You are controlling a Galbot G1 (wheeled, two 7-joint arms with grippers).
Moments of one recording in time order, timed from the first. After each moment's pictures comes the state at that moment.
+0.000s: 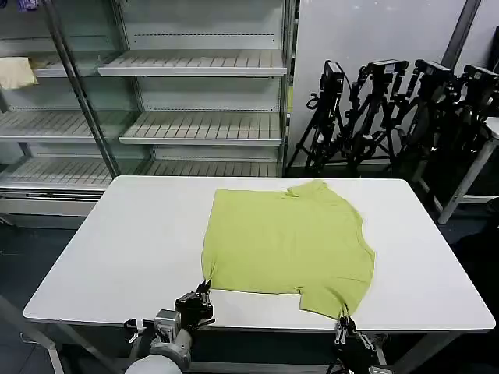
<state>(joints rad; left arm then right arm) 1.41 -1.24 -0.23 -2.16 -0.39 0.56 -0.33 -1.84 1.51 0.40 2.34 0.13 -0.37 0.29</state>
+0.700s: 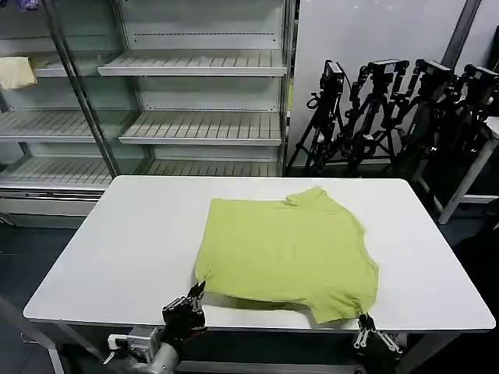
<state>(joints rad) 1.56 -1.22 -0.30 -2.39 -0.41 0.54 -0.32 -1.92 1.45 0.48 2.52 0.10 -0.30 0.26</state>
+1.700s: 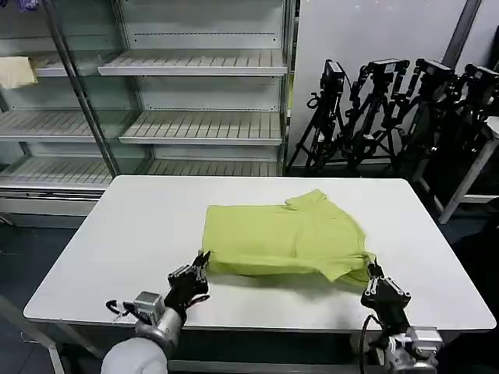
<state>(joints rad) 1.24 -1.15 -0.24 -2.16 -0.47 0.50 -0.28 -1.49 1.24 0.55 2.28 0.27 -0.39 0.24</state>
